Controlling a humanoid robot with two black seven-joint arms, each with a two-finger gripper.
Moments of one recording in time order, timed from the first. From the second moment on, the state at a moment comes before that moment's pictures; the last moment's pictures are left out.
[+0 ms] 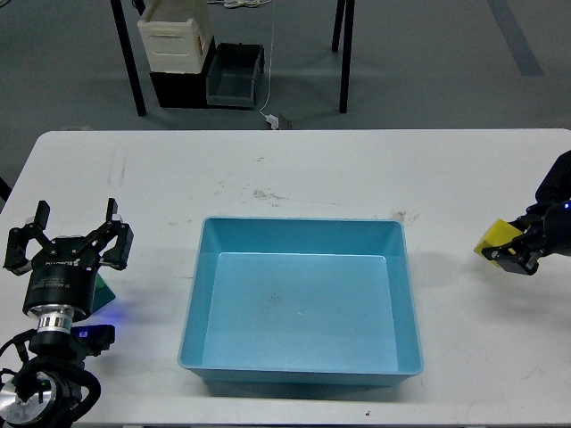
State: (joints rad) left arm 0.22 0.15 -1.32 -1.60 -0.30 -0.32 -0.31; right arm 1.20 -0.85 -0.02 1.24 -2.08 0.38 0.49
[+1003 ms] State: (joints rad) left arm 0.20 0.15 -1.34 -1.59 -0.30 -0.32 -0.35; right arm 1.72 -0.26 -0.35 1.37 -1.89 0.49 0.49
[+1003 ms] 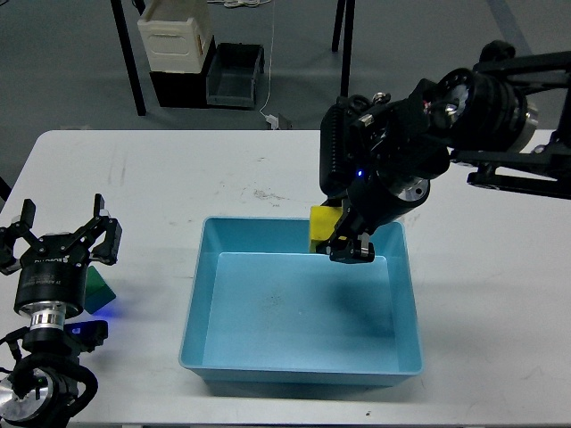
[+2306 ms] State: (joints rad) left arm 0.05 0.50 -1.32 -1.52 -0.15 -0.31 -0.34; right arm 1.39 -0.31 0.10 1.16 -1.74 0.44 0.49
